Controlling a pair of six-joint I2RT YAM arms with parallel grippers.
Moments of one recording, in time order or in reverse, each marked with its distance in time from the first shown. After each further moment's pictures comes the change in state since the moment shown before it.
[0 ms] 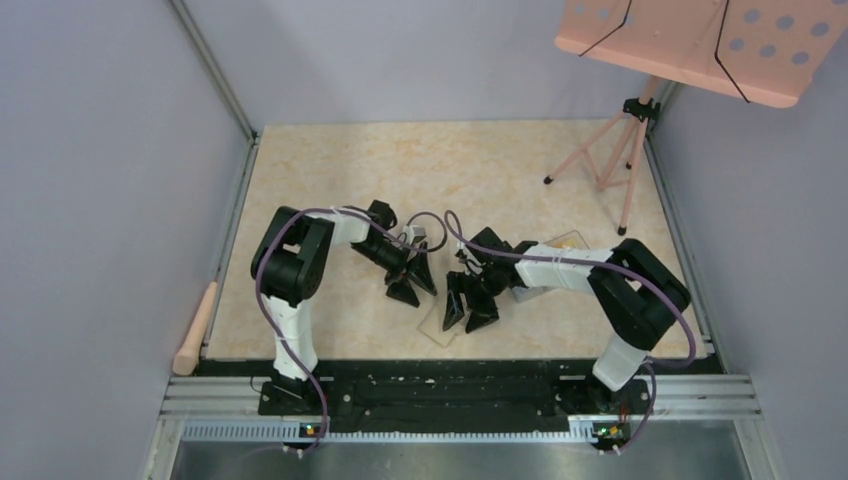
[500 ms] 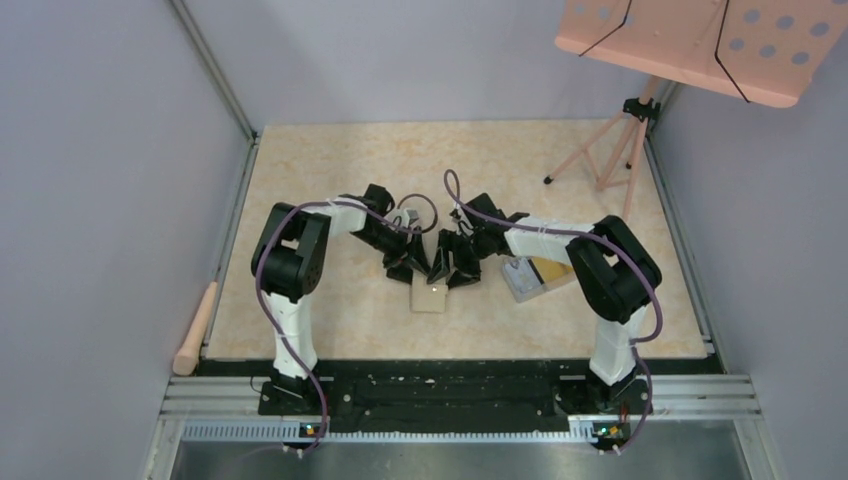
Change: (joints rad) left arm 0.022 0.039 0.116 0.039 -0.123 -0.118; right arm -0.100 0.207 0.245 0.129 -0.043 0.051
